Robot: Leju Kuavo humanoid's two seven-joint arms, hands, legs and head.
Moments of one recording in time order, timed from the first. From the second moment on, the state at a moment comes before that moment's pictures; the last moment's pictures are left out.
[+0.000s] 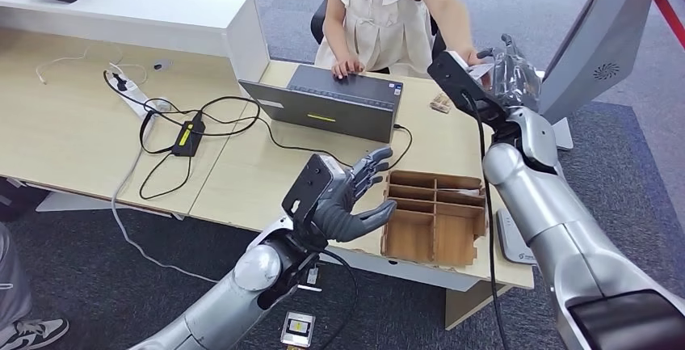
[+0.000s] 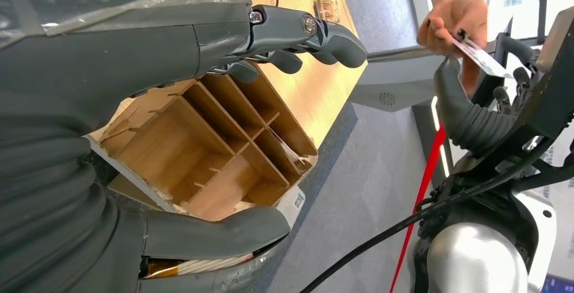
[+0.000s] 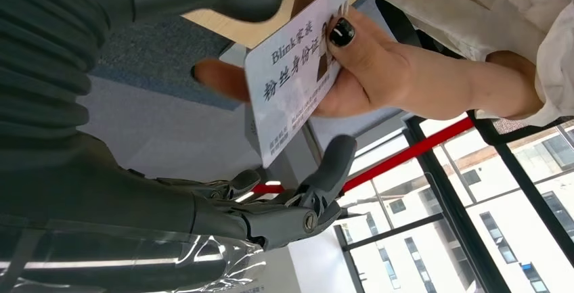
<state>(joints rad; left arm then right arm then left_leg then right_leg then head) -0.37 -0.02 -0.86 -1.50 0.35 0.21 0.01 -1.12 0.07 0.60 -0.46 0.76 -0.34 0.14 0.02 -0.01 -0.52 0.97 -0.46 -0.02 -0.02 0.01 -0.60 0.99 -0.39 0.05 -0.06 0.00</state>
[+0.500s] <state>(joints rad) -0.35 -0.02 -0.85 -1.50 0.33 0.31 0.00 -1.08 0.07 0.60 -0.53 0.43 -0.41 -0.05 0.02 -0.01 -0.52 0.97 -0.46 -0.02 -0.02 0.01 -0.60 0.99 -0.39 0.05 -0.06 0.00</state>
